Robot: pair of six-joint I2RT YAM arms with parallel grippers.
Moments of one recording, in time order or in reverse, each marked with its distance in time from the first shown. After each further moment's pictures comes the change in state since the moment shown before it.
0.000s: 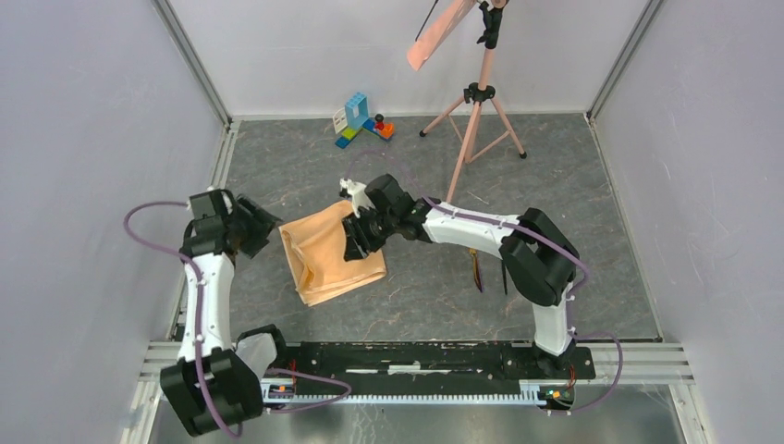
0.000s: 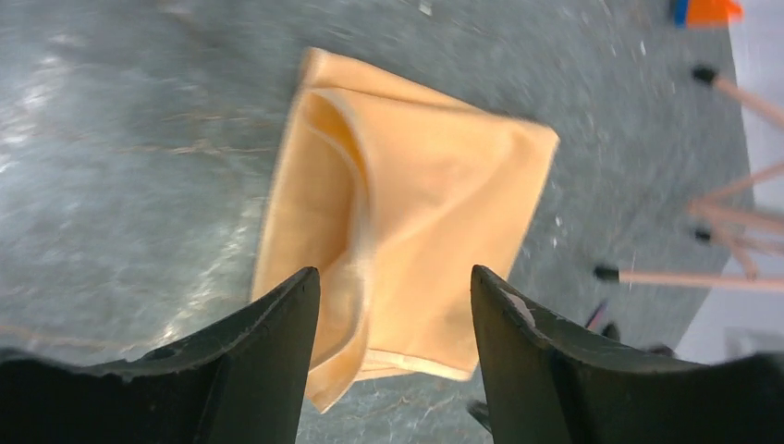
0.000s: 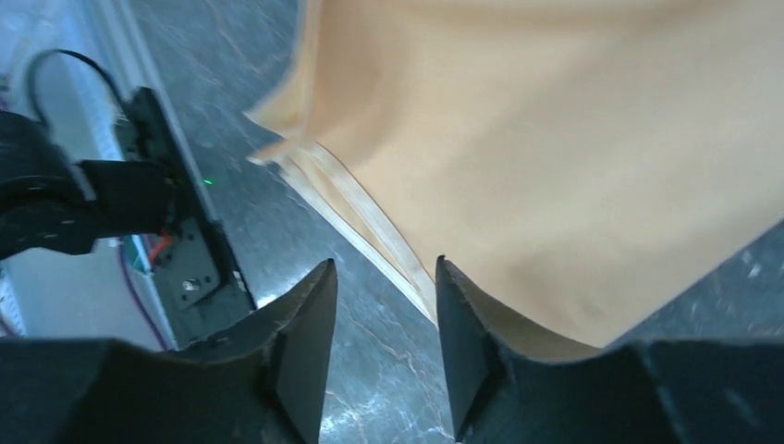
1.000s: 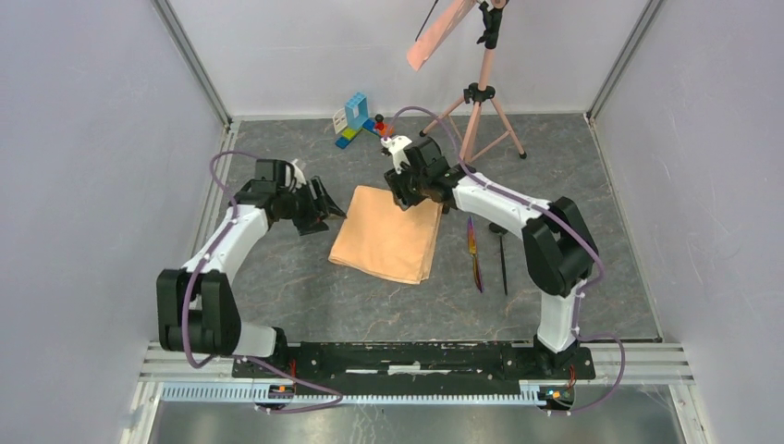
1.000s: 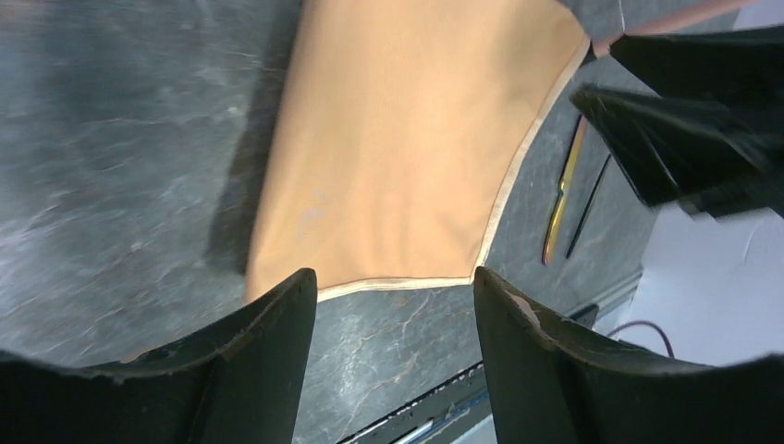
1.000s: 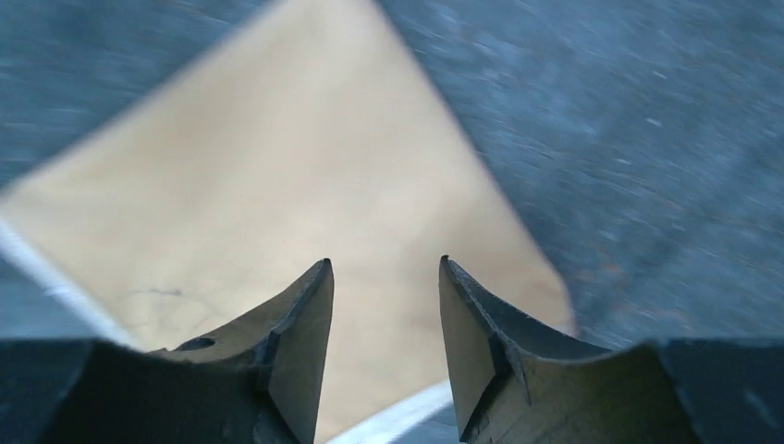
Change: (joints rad) left arm -0.401 0.389 0.181 0.119 0.258 0.161; right arm -0.249 0.015 0.047 -0.137 0.472 -0.332
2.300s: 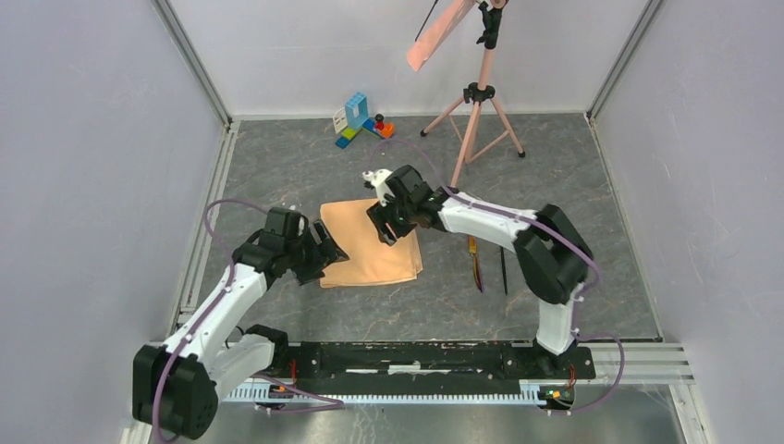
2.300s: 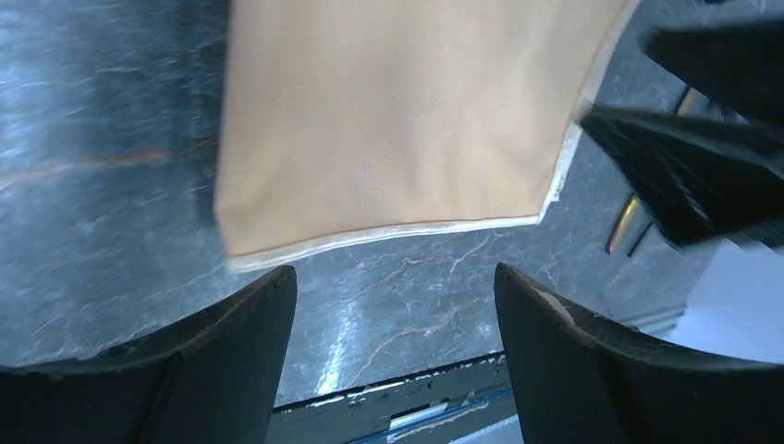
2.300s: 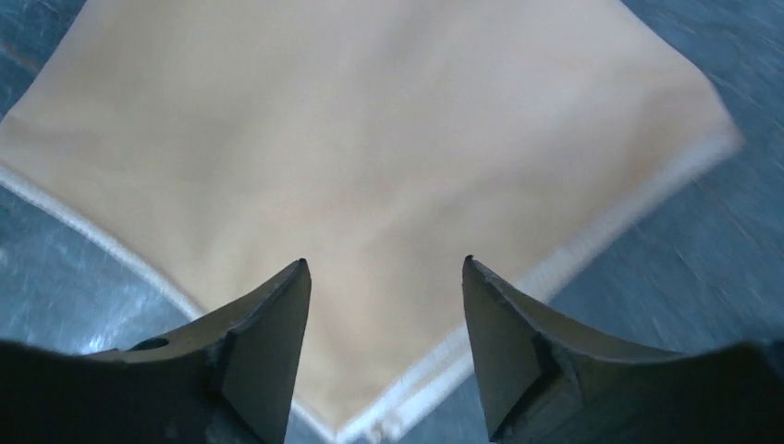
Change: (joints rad) left arm -0.220 -0.342 -0.347 -0.017 -0.233 -0.272; right arm 0.142 0.004 -0.098 0.024 -0.158 0.055
